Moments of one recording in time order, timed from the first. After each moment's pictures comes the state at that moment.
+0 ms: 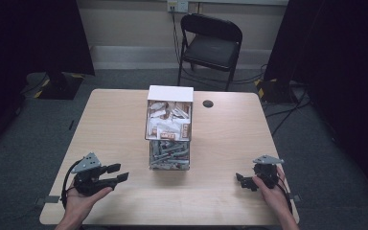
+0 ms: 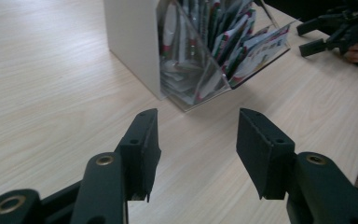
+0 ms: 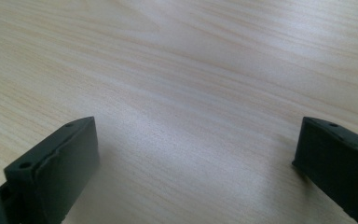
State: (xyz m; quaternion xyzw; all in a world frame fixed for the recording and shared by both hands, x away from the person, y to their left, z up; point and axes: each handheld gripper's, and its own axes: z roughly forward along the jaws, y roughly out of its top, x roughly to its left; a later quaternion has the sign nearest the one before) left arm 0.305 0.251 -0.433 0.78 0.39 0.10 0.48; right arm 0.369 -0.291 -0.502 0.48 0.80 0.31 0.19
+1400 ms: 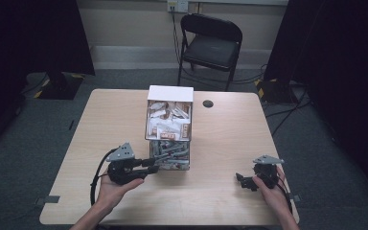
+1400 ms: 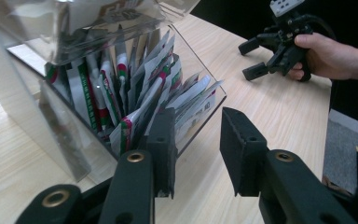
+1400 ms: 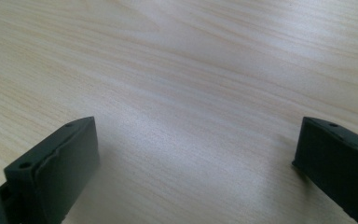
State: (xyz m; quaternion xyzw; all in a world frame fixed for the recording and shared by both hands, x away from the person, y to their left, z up) left arm 0.338 0.172 -0.420 0.80 0.31 0.06 0.52; right arm 0.369 -0.291 -0.501 0.48 0.80 0.31 0.19
